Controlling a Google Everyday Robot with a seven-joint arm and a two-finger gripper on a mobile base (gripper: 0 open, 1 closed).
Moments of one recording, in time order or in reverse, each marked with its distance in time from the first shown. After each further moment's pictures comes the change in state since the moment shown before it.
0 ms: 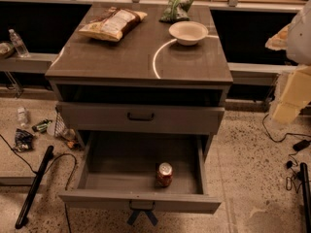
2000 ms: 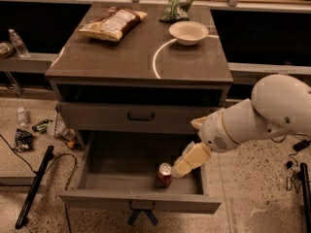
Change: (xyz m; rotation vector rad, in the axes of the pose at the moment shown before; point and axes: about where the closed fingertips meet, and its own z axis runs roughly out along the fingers) arm -0.089 0.081 0.228 -0.280 -0.479 0.295
